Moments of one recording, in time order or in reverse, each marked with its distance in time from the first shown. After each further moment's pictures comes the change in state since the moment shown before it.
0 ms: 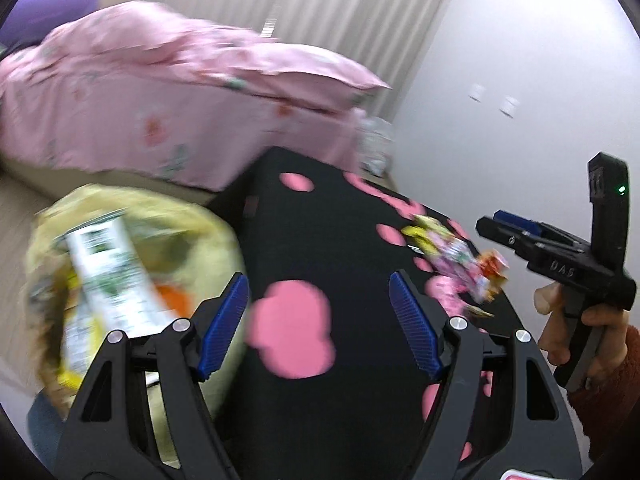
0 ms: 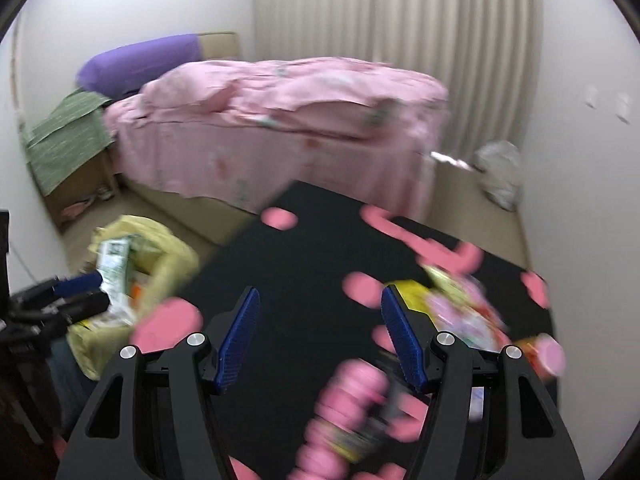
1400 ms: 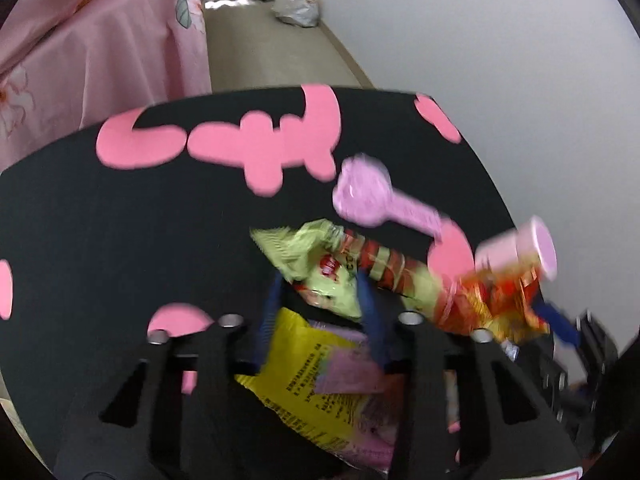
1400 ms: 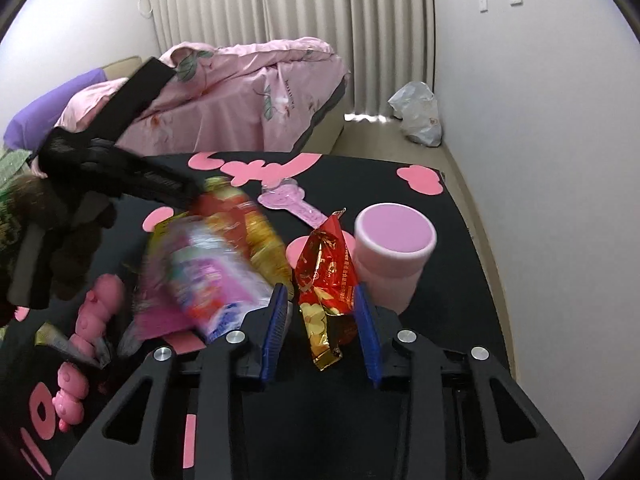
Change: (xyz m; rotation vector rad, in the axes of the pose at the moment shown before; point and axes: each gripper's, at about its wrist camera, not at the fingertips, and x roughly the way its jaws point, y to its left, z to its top) left arm 0.319 -0.173 0.062 0.295 0.589 -0.080; right arm 0.039 -0.171 -0.107 0.236 0.023 -0.142
